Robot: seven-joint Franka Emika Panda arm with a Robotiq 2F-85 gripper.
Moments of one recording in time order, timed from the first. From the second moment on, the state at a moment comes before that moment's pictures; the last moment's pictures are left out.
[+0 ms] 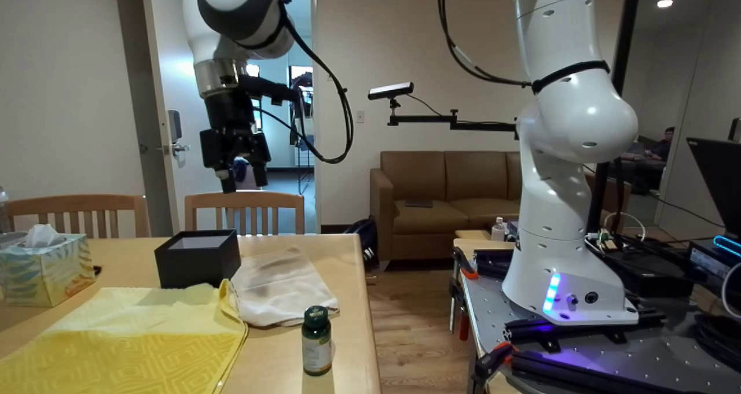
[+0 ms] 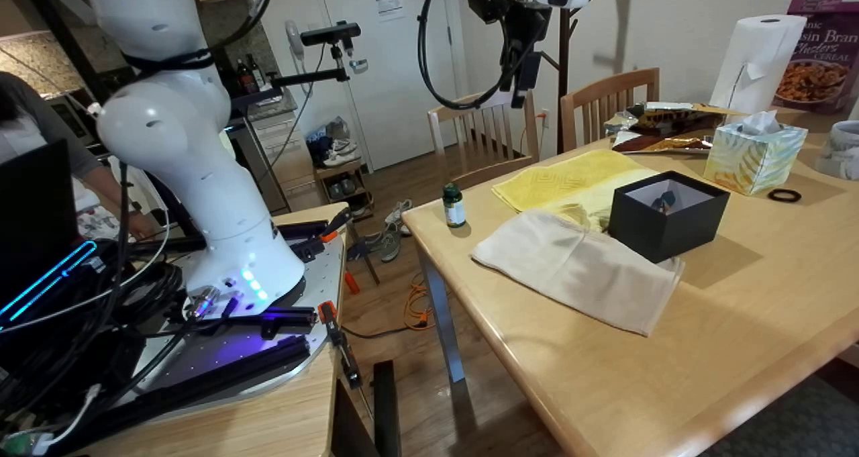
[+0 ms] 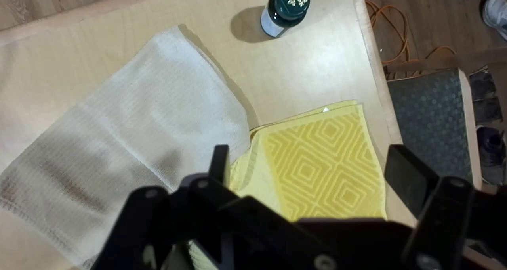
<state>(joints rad) 0.06 0.24 0.07 -1.86 0.15 1.89 0.17</state>
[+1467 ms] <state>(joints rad) -0.03 0.82 0.01 -1.16 0.24 1.63 0.17</state>
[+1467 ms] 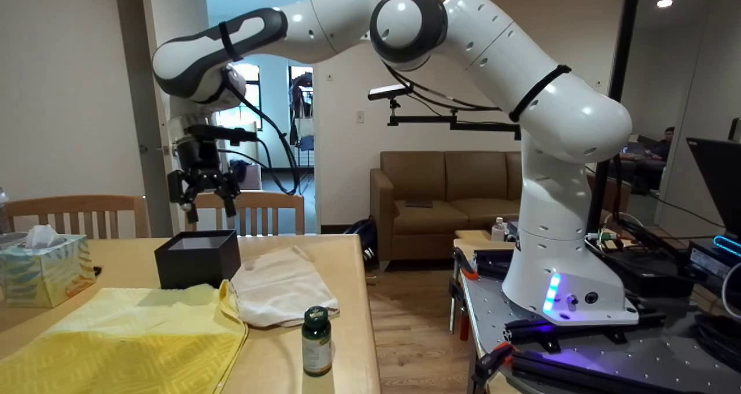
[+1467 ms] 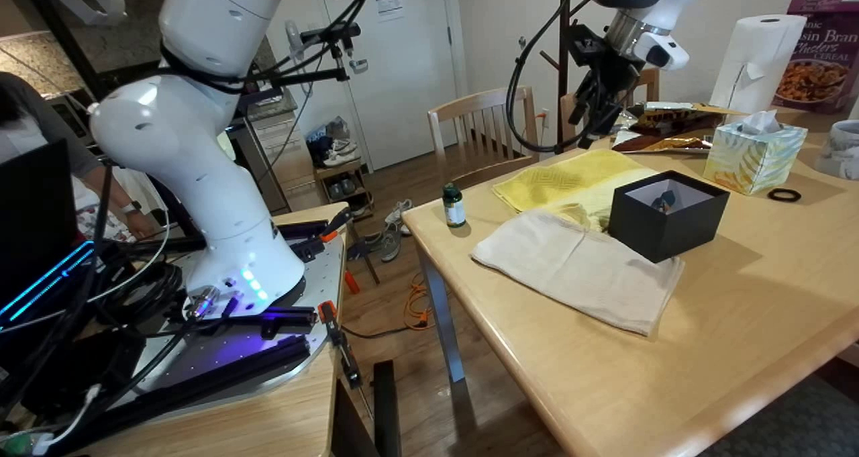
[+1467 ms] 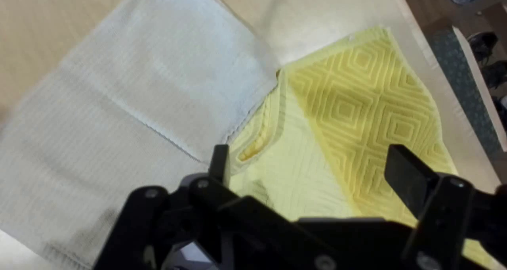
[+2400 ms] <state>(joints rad) 0.03 0.86 0.00 -1.13 0.18 1.65 0.26</state>
